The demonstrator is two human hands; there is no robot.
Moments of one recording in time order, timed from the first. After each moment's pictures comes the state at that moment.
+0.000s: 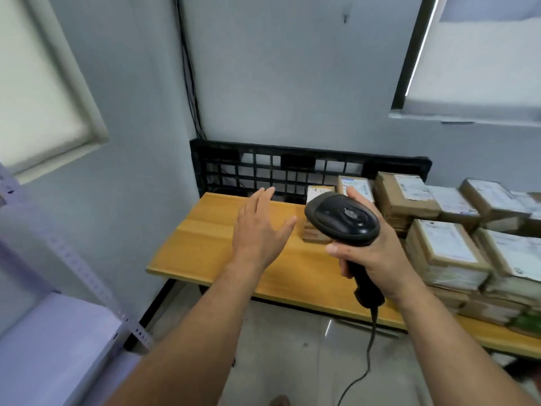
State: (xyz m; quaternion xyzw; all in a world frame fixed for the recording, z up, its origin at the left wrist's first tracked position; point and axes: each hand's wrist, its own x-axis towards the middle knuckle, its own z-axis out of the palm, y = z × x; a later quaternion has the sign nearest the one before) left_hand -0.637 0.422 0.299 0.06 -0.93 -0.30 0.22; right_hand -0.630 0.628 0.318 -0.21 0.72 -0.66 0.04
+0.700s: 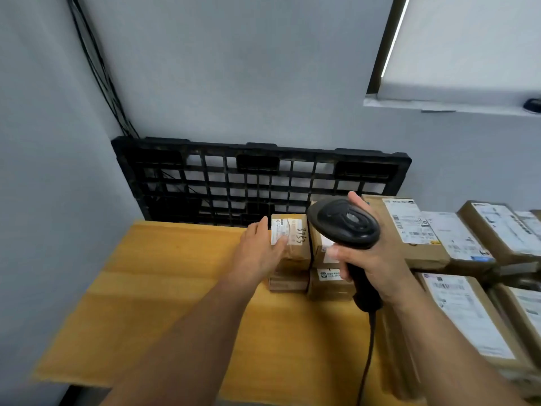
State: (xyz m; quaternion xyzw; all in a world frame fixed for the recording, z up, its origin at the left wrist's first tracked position) left_hand -0.881 0.454 0.237 0.05 -0.95 -0.31 -0.02; right_hand -0.844 0.658 0.293 -0.11 0.74 -0.66 0.03
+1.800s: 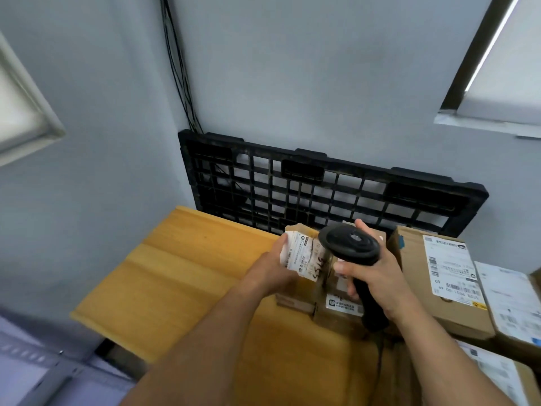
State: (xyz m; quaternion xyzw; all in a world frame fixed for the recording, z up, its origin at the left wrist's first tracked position) left_hand -0.881 0.478 0.233 0.18 -0.84 -0.49 -0.12; right_hand -0.918 0.683 0.258 -0.12 0.73 -0.65 0.17
